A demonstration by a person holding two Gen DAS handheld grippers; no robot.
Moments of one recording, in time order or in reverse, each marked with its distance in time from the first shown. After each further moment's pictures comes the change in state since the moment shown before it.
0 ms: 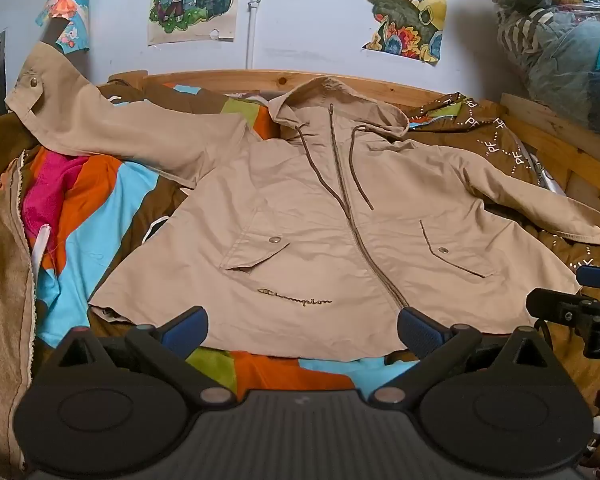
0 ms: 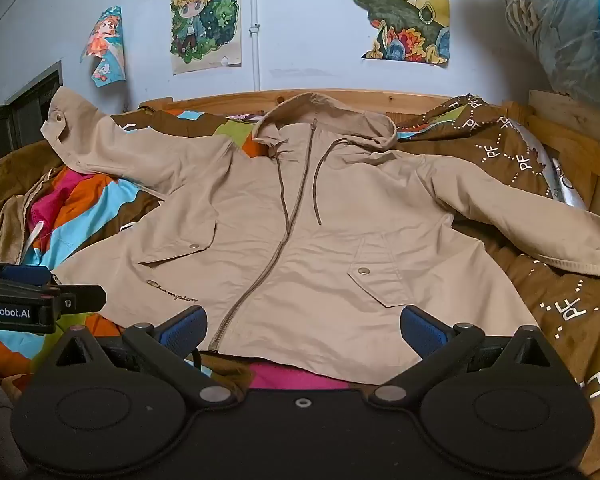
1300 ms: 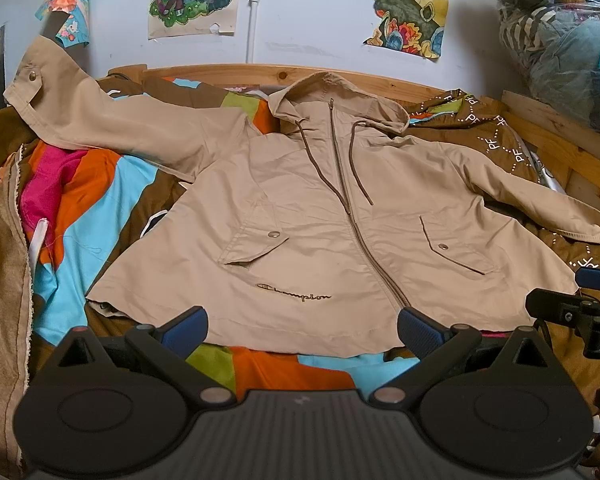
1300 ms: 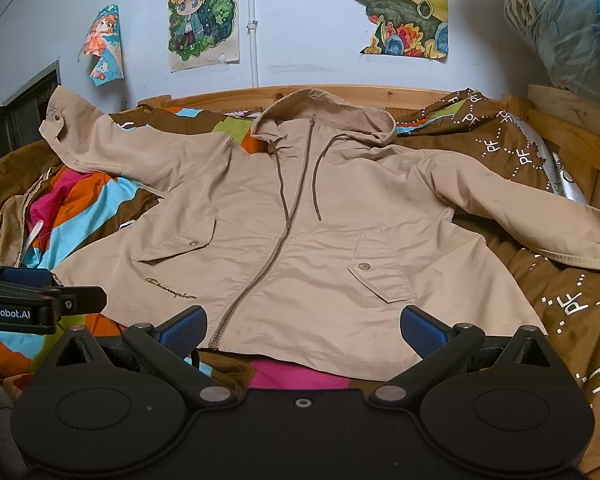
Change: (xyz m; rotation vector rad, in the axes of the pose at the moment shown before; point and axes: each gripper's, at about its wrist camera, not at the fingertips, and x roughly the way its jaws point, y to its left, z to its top) left arm 0.001 -0.001 0.001 -0.007 0.010 -0.001; right arm 0.002 0.001 0.000 0.013 0.010 -0.004
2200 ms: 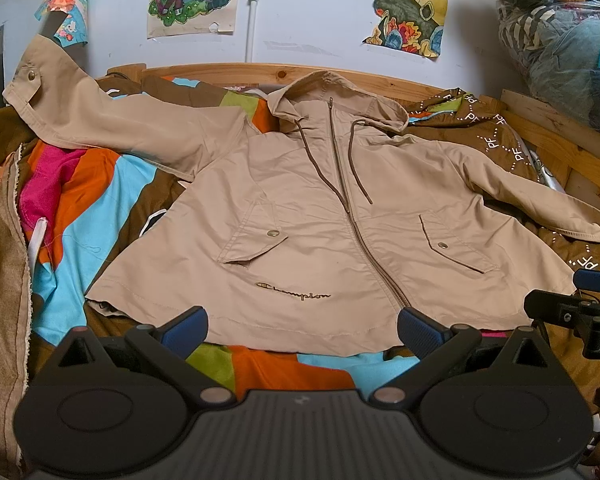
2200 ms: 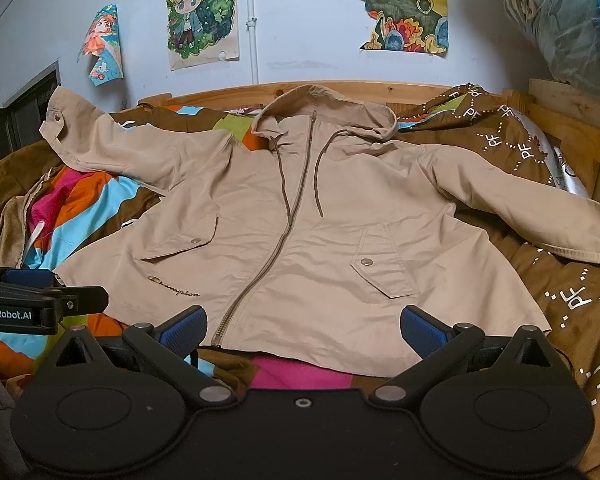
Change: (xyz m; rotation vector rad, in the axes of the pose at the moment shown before) left arm 0.000 0.000 0.001 -0.001 0.004 0.000; right arm 0.001 0.000 0.001 0.012 0.008 0.002
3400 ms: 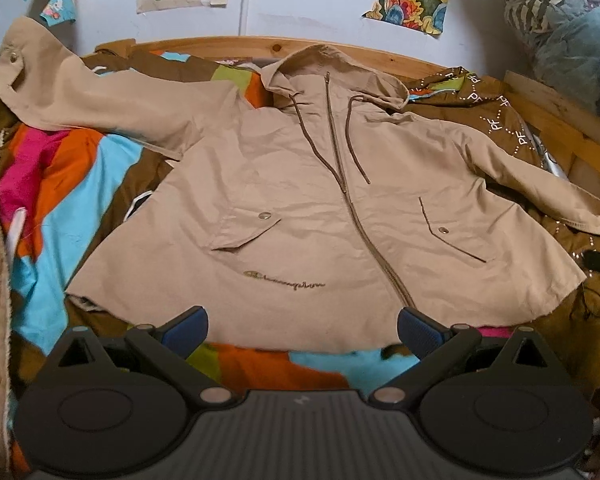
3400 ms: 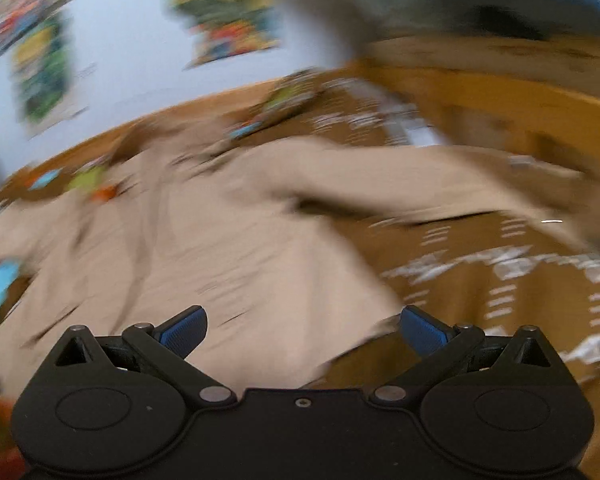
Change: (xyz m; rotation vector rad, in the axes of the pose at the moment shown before) left arm 0.027 -0.002 0.006 -0.009 0.093 -0.025; right arm -0.012 -0.108 0.001 0.349 -0.054 -0.350
